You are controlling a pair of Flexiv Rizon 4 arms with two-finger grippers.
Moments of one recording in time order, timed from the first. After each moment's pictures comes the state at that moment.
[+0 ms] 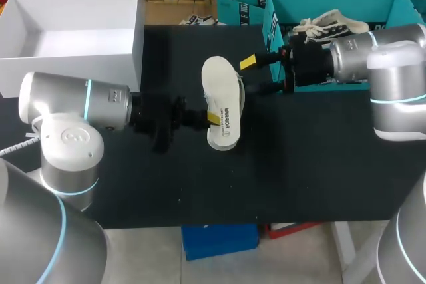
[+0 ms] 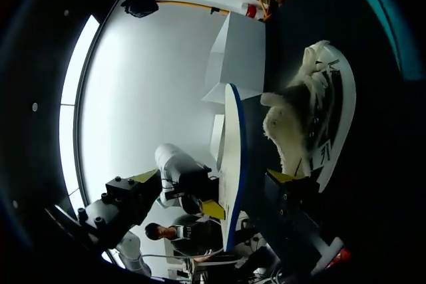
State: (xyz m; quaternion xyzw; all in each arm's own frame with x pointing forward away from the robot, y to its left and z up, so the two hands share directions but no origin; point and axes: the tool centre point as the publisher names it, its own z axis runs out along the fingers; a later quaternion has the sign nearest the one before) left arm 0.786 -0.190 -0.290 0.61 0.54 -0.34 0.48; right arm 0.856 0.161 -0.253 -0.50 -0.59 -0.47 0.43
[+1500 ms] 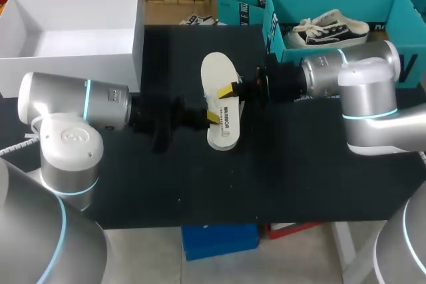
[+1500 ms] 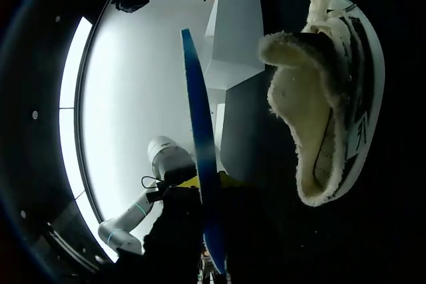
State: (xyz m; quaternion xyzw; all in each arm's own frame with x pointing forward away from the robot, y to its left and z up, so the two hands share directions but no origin) left arm 0.790 -0.187 -0.291 0.59 0.55 -0.35 0.47; right arm 0.831 0.213 -0.282 -0.50 -0.58 -0.45 0.47
